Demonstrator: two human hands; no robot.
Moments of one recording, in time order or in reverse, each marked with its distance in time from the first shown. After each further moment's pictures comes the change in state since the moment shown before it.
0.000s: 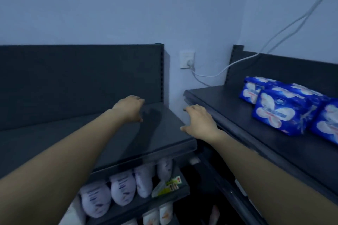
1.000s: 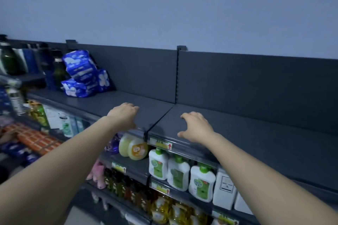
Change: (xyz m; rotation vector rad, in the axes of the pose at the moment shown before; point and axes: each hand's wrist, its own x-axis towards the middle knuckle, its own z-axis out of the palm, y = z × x) left_hand -0.539 -0.430 0.014 0.132 -0.112 -0.868; right_hand -0.095 -0.602 0.128 0.137 -0.277 -0.761
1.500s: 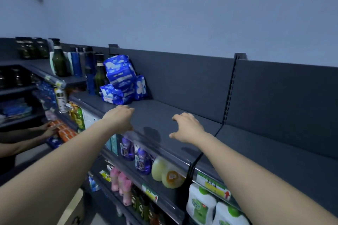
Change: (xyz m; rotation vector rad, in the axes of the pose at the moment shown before) left_hand 0.060 -0.180 0.039 0.011 0.007 -0.238; right_hand 0.182 -0.136 0.056 0.004 -0.053 -0.255
